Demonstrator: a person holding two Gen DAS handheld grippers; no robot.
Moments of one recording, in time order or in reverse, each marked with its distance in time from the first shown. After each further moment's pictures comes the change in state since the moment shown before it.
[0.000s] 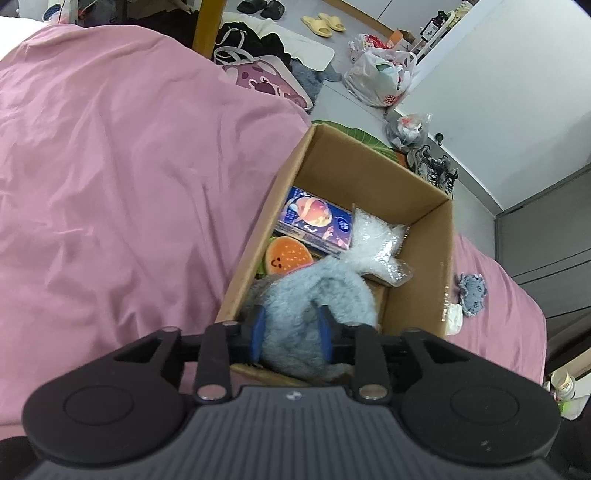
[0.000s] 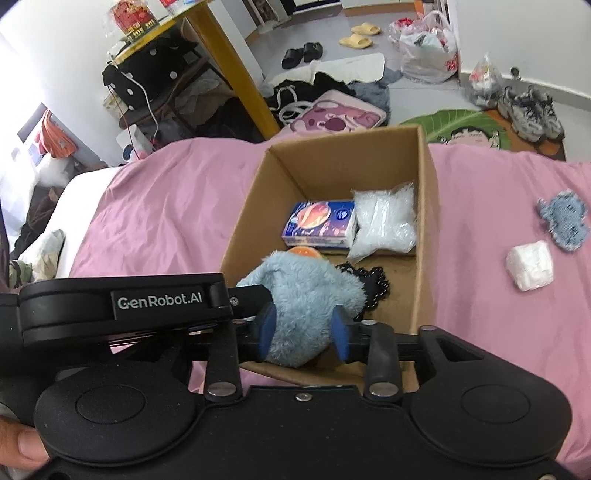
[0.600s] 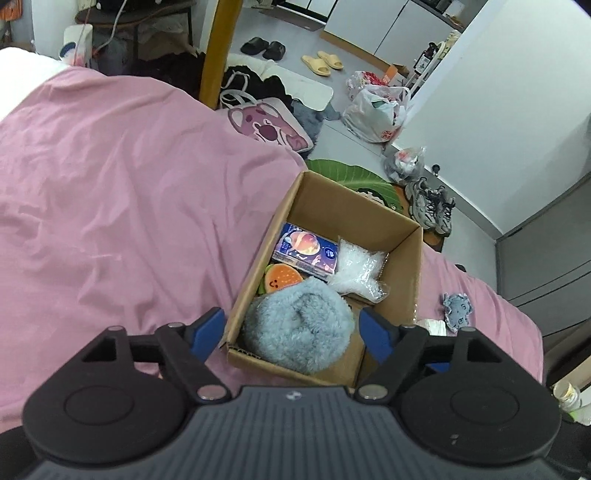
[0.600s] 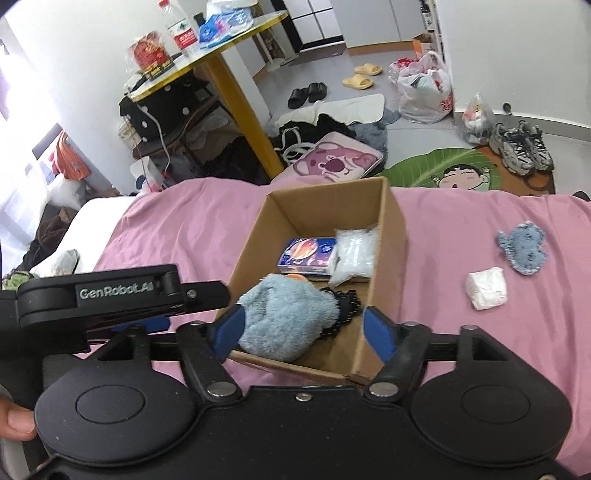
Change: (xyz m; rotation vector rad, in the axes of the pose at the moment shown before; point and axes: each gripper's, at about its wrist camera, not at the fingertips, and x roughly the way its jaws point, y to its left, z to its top) left arm -0.057 -0.018 -0.014 0.016 -0.138 0.048; right arm -0.056 -0.021 -0.008 -0.016 -0.129 0.019
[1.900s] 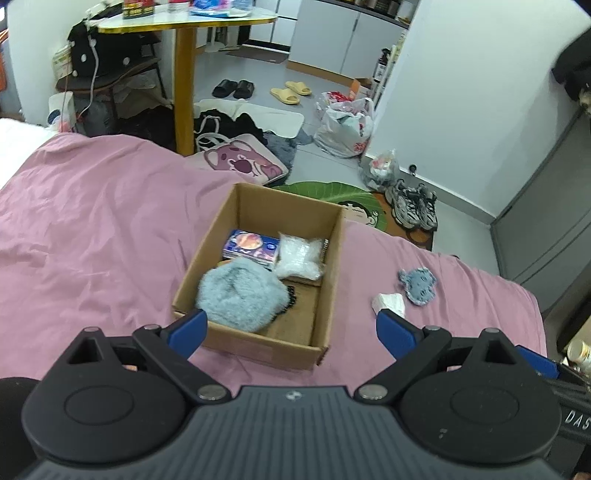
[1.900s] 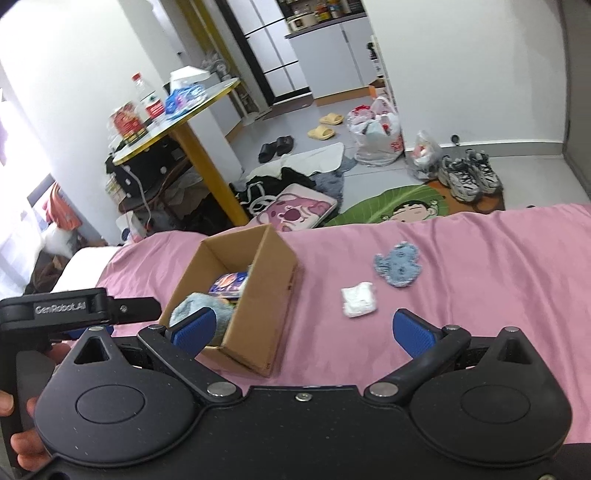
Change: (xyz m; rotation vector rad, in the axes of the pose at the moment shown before) left arm -0.050 -0.090 -0.060 0.177 -0.118 0.041; right arm -0.099 -0.117 -0.032 0.057 -0.178 -0.027
